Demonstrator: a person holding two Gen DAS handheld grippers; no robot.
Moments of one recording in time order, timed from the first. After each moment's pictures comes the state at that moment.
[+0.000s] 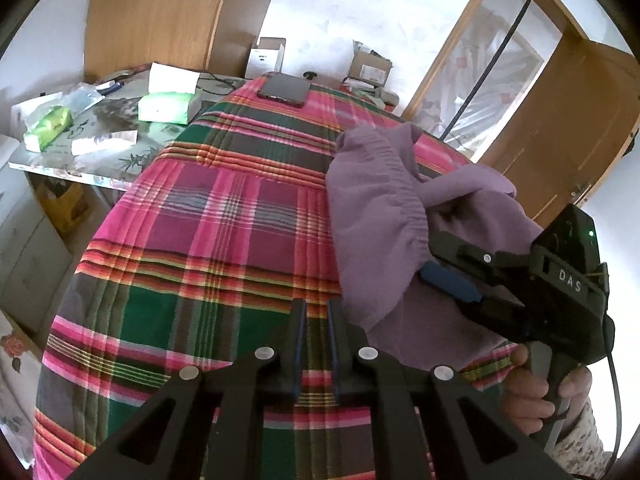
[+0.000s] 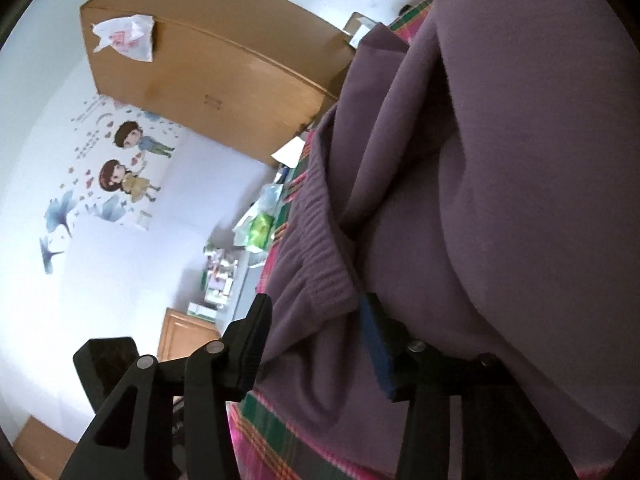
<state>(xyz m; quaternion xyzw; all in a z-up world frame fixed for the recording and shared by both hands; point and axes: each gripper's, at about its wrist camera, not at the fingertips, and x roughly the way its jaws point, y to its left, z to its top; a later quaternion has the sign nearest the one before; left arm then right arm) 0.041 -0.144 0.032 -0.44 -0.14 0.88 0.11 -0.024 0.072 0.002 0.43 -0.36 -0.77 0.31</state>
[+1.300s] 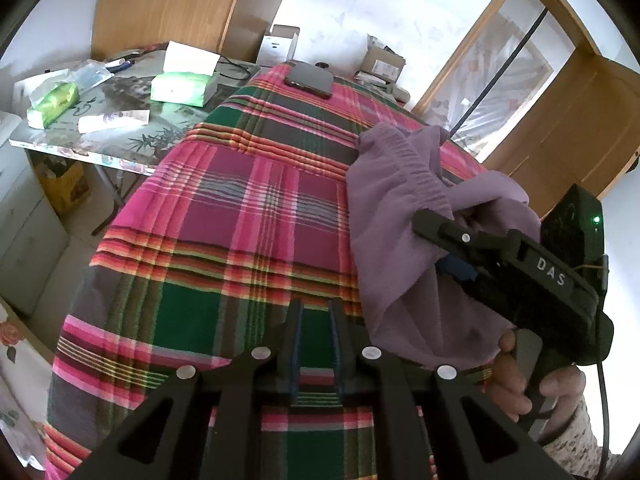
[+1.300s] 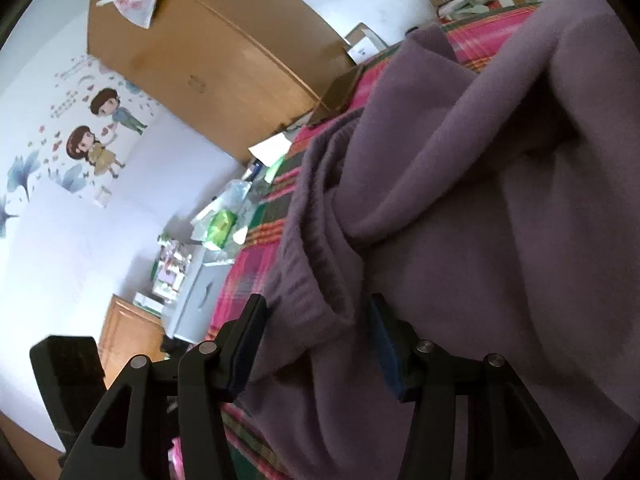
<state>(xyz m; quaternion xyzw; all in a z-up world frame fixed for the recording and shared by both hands) 0.033 -0.182 0.020 -0.46 -0.16 0.87 0.10 -0.037 0.021 0.010 0.42 -0.26 -0.83 0.25</state>
